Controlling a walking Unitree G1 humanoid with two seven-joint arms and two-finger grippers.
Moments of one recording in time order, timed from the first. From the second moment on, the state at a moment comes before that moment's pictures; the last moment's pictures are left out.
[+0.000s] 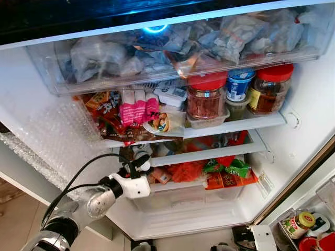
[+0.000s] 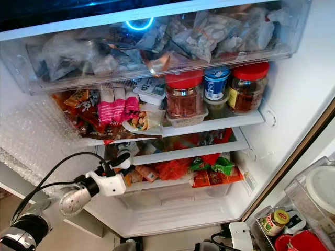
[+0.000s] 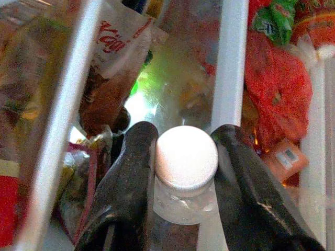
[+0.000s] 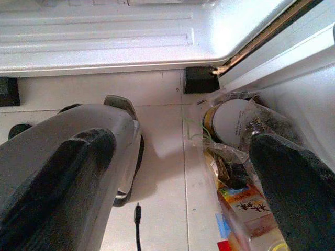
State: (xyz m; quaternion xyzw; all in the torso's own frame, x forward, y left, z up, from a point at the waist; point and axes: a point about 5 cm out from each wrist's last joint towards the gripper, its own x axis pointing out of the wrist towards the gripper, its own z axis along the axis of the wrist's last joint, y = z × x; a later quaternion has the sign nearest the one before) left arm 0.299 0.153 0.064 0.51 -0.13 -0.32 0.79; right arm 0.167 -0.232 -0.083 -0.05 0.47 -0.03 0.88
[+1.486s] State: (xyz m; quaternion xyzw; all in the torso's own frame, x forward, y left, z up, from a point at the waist) left arm 0.315 0.129 0.043 0.63 -0.14 -0.22 0.73; right arm 0.167 -0.233 -0.082 -0.05 0.47 -0.04 0.88
